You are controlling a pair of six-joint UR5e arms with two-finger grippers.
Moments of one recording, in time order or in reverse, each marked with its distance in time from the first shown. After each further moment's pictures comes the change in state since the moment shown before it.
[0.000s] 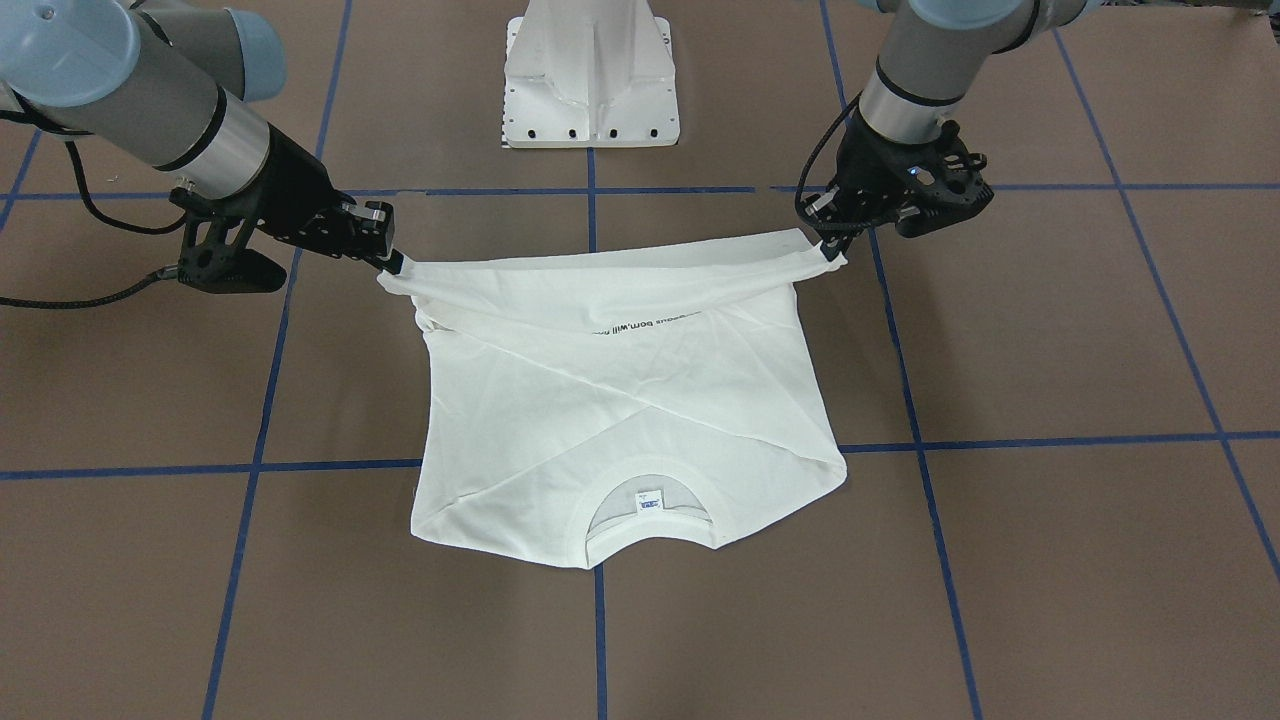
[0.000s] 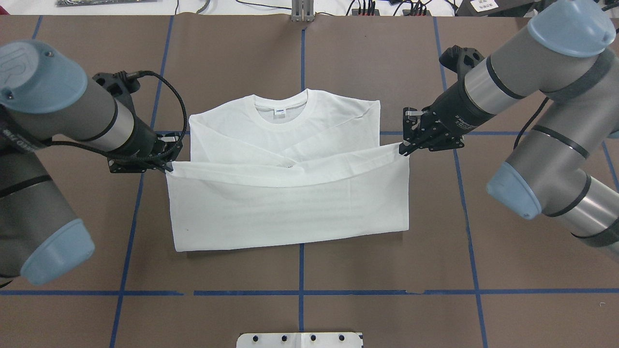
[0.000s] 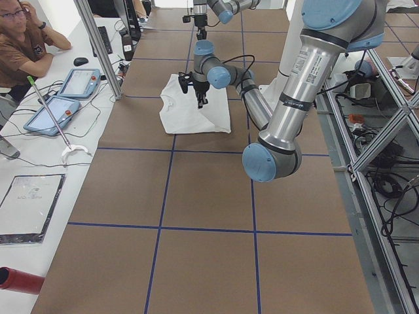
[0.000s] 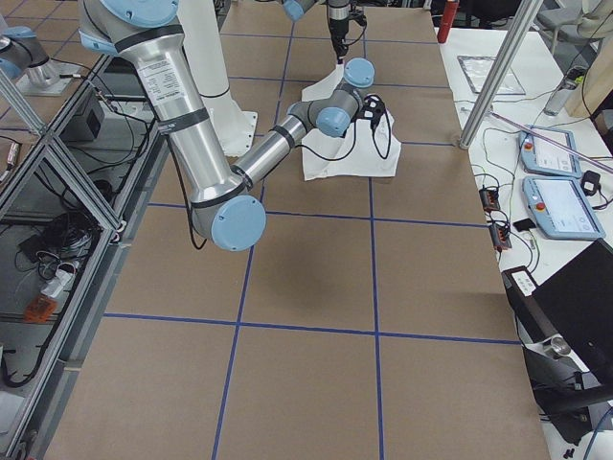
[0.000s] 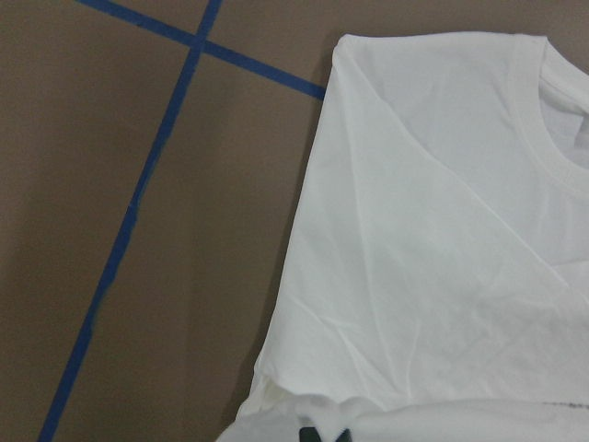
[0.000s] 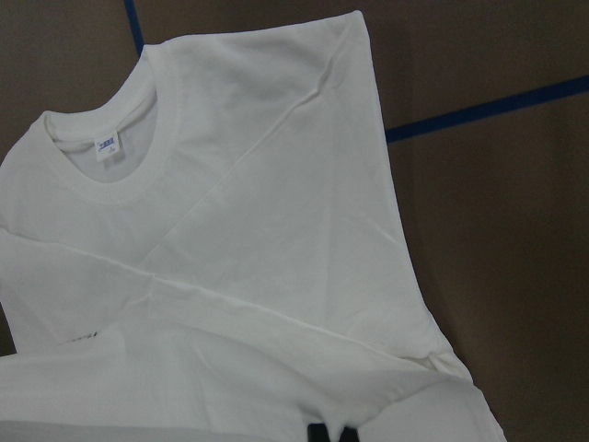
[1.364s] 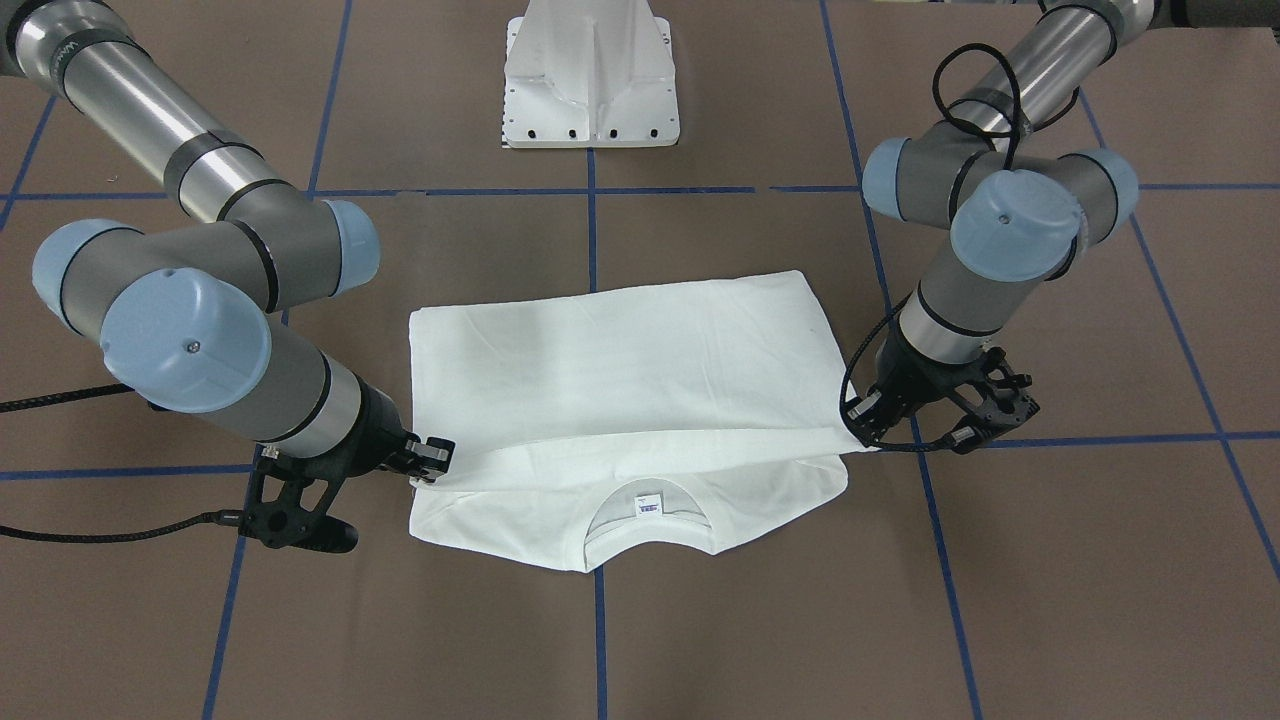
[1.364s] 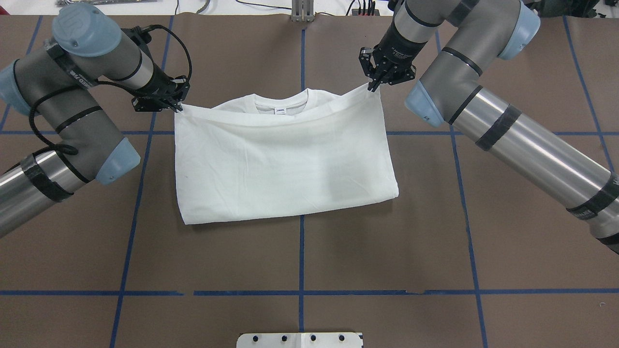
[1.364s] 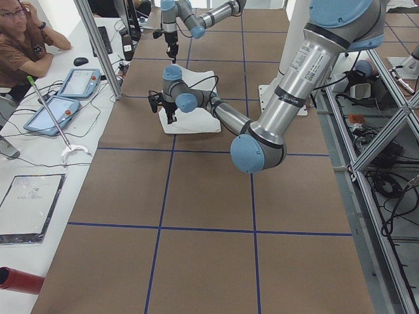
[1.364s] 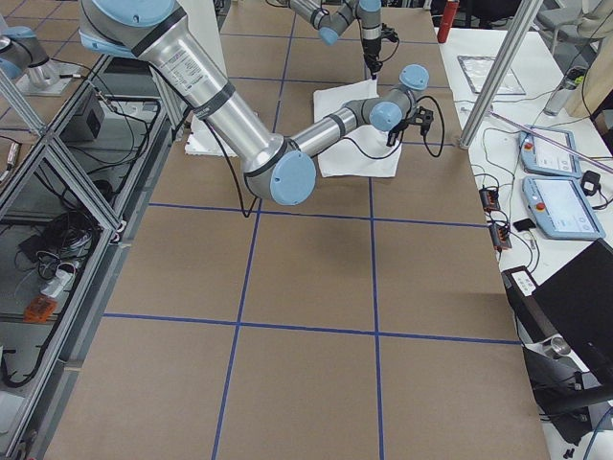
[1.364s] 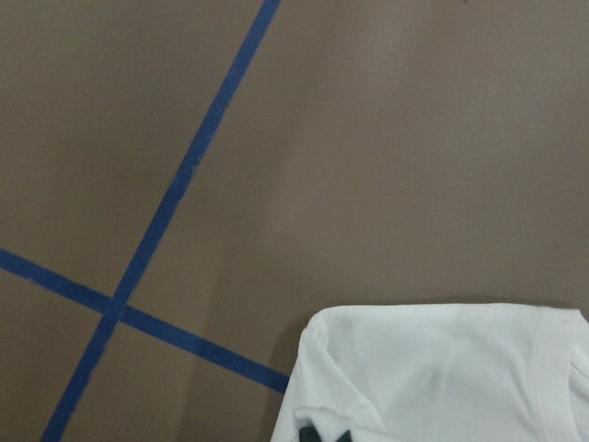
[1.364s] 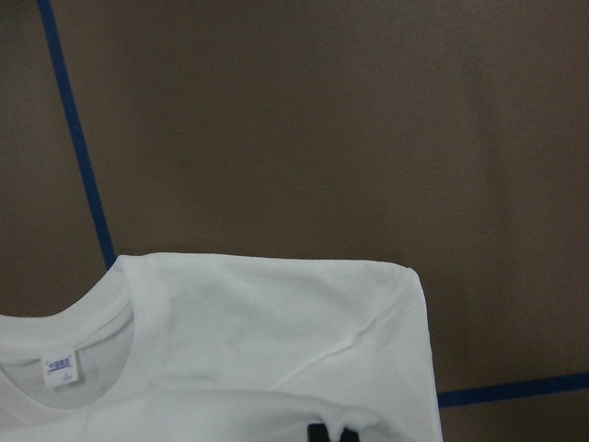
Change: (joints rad) left arm -0.091 -0.123 0.472 -0.383 0.001 0.001; right arm 0.037 0.352 -0.566 0.006 -0.093 -0.143
